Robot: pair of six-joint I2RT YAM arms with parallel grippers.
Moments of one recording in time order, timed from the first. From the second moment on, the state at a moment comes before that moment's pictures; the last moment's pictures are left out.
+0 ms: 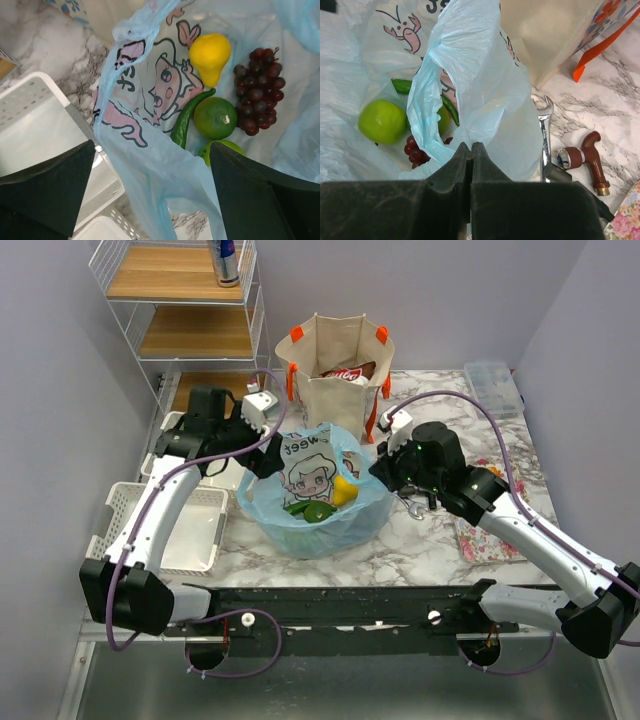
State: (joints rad) left arm -0.18 1.27 1.28 -0.73 0.61 0.33; right arm 0.70 1.14 1.06 -0.41 -0.05 0.01
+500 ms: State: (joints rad) left arm -0.26 1.40 1.41 -0.72 0.52 0.22; right arm 0.70 1.20 1.21 -0.40 -0.02 -0.06
